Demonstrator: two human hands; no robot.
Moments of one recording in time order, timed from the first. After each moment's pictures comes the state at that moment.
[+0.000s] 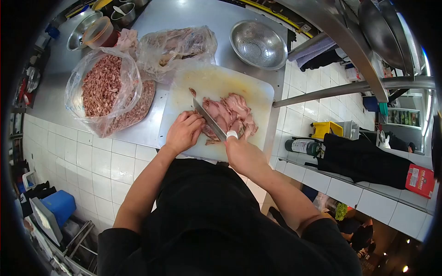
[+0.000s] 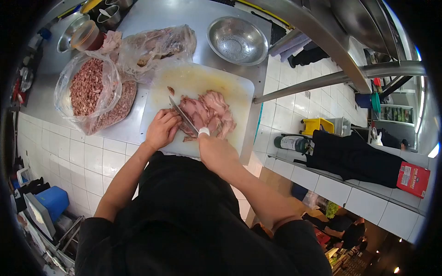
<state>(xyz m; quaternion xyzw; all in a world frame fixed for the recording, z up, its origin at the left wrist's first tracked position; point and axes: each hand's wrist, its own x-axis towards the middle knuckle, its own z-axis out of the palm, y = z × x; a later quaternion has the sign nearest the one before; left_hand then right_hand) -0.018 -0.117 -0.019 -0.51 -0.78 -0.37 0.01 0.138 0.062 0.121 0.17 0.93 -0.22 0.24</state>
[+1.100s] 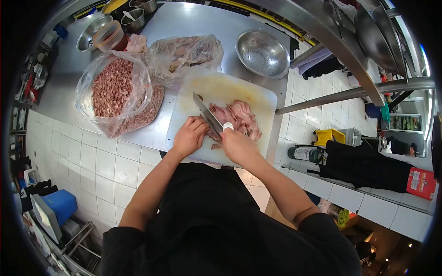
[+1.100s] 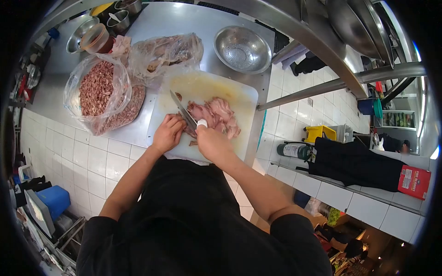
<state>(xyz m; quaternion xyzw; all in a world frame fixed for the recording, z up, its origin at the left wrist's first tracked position) -0.014 -0.124 -0.026 -0.49 -0.78 -0.39 0.01 0.104 0.059 0.093 0.14 0.94 -0.25 0.18</state>
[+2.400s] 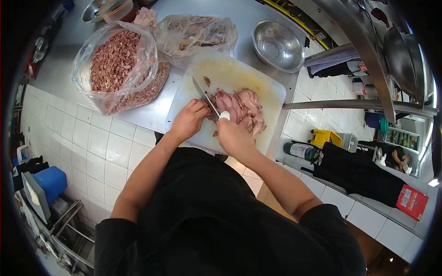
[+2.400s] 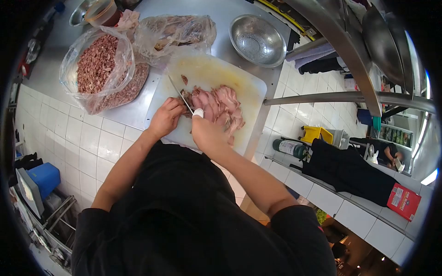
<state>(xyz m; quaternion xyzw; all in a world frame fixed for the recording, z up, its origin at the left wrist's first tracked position) -0.025 -0.129 -0.032 -0.48 -0.78 -0.41 -0.01 0.089 0.044 0.069 0.10 0.95 -0.22 0.20</state>
